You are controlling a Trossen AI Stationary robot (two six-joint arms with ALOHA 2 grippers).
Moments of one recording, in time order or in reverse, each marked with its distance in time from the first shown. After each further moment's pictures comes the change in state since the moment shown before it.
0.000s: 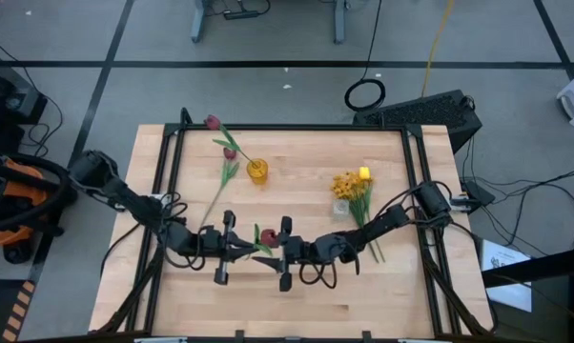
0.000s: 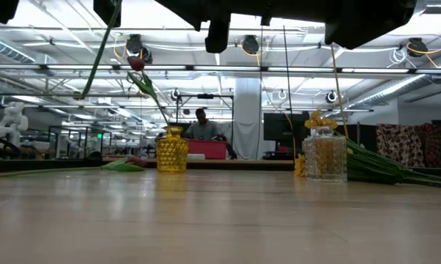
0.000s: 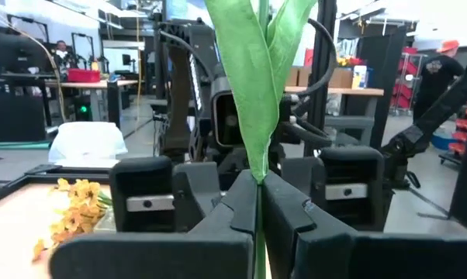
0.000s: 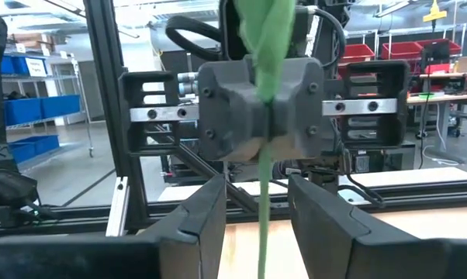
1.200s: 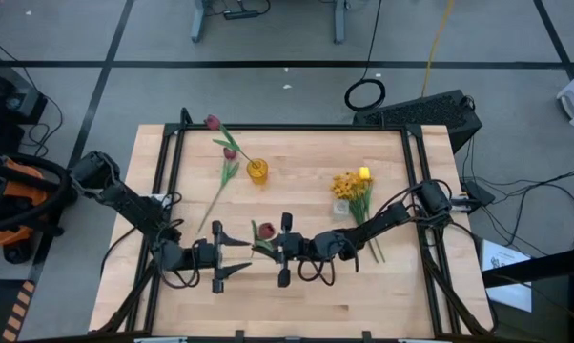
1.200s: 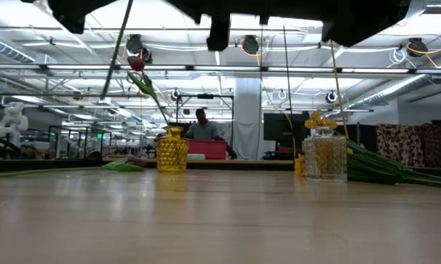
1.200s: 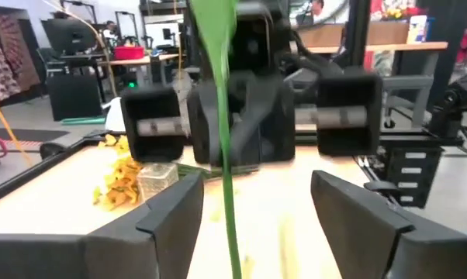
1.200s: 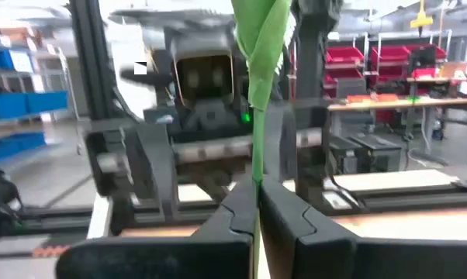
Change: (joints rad) left arm -0.185 0.030 -0.001 -0.119 -0.329 -0.008; right arm -0.019 -0.020 0.000 -0.020 0.013 -0.024
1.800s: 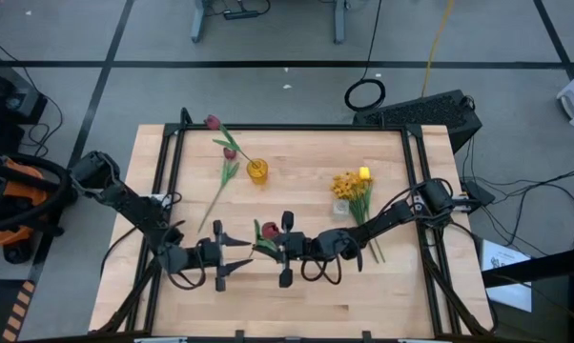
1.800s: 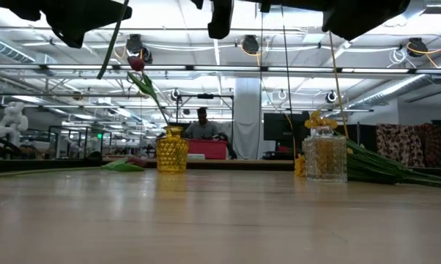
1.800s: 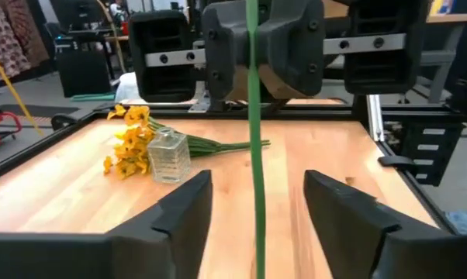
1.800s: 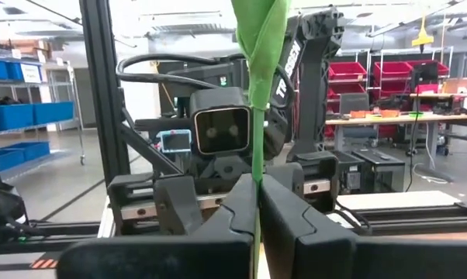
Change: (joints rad) left arm 0.023 0.000 0.000 -0.132 -0.016 -0.105; right arm 0.002 -0.026 0.001 0.023 -0.011 -0.031
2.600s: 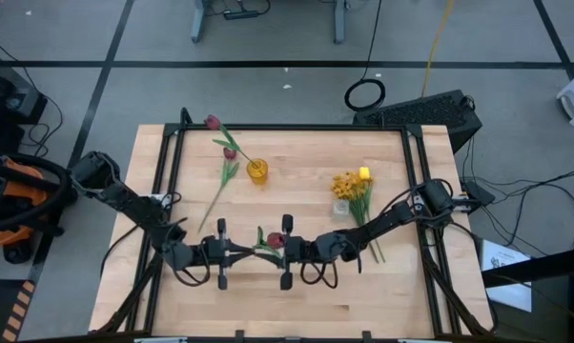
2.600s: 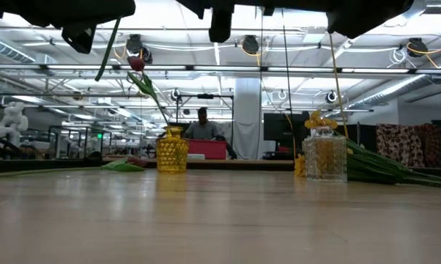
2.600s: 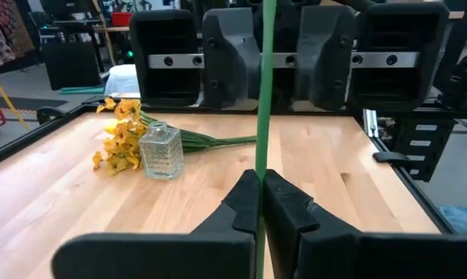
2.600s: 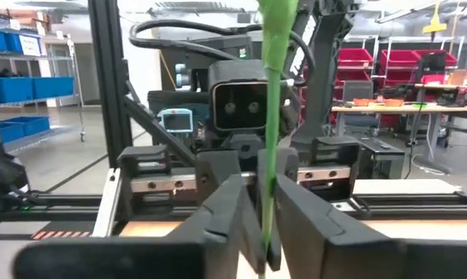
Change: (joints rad) left arm 0.035 0.000 0.000 -0.016 0.076 -0.025; right arm 0.016 0.002 0.000 -0.076 0.000 -0.013
